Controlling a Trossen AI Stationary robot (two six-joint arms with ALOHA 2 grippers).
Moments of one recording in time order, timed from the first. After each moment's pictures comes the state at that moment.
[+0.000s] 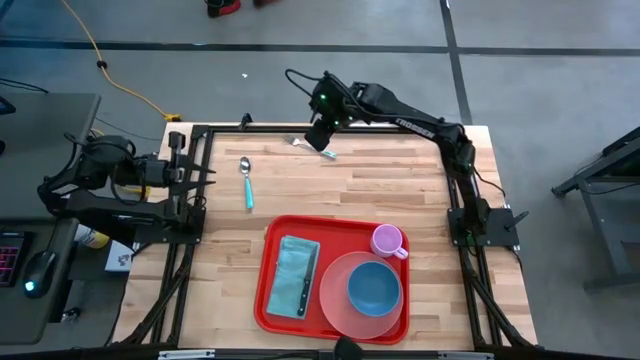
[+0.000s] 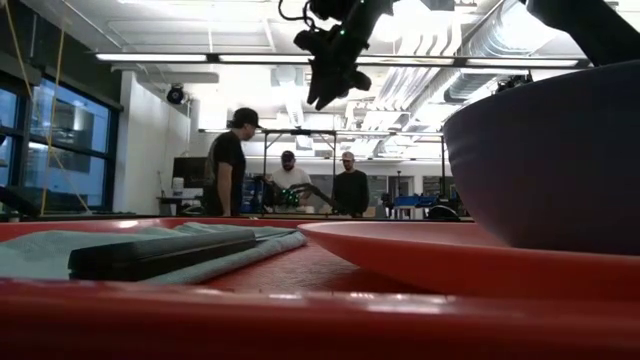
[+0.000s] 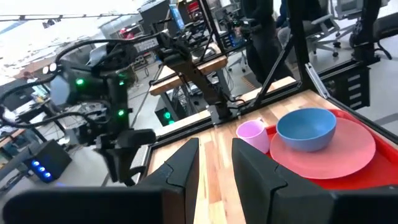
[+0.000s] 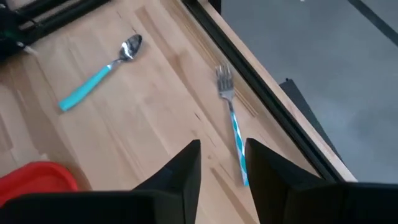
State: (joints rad) left arm 0.03 0.42 1.00 -0.65 0.03 0.42; right arm -0.43 2.09 2.24 -1.04 0.03 0.18
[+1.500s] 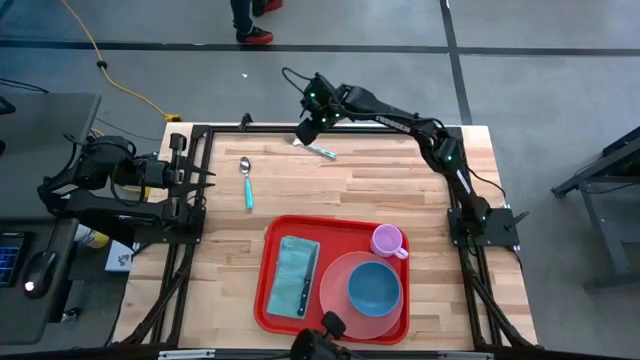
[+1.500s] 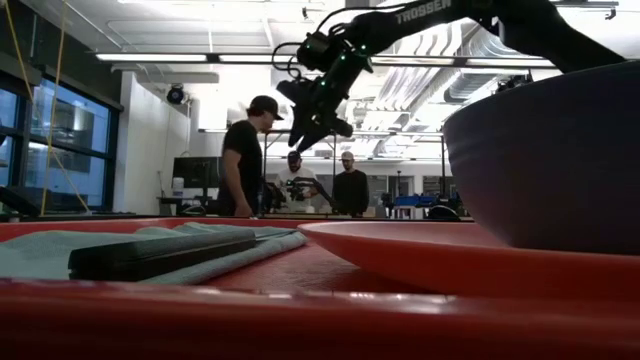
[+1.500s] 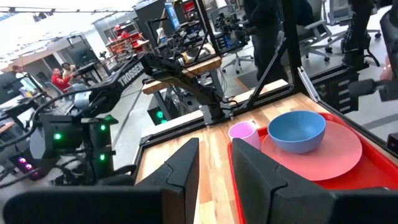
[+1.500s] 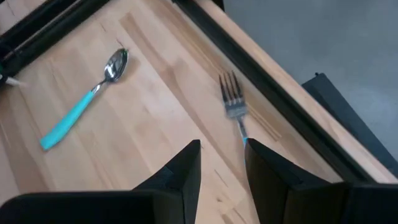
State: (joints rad) left arm 0.03 0.42 1.00 -0.66 0.05 0.38; right arm -0.51 2.28 2.24 -0.84 -0.11 0.24
